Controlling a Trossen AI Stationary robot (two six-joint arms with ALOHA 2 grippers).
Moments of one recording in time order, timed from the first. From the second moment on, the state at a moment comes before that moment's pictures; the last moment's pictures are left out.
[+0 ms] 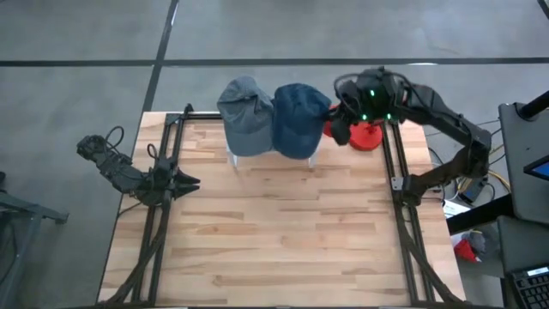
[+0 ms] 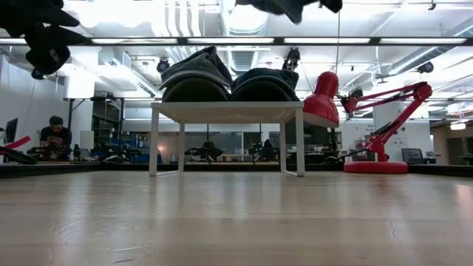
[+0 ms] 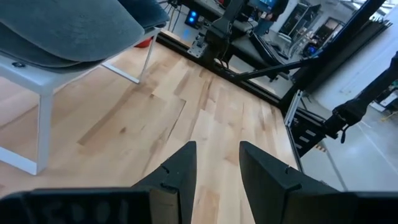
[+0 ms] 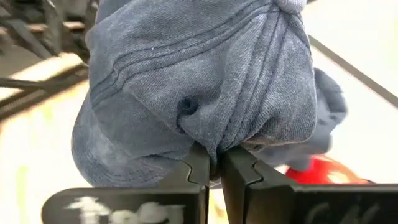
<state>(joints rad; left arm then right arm) -0.61 0.23 0.49 -0.62 -0.63 -0.68 -0.36 1.37 1.75 -1.03 0.00 0.22</state>
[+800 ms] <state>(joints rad) -0.61 0.23 0.49 -0.62 -0.63 -0.73 -0.68 1.85 2.27 -1.46 -0.25 0.01</state>
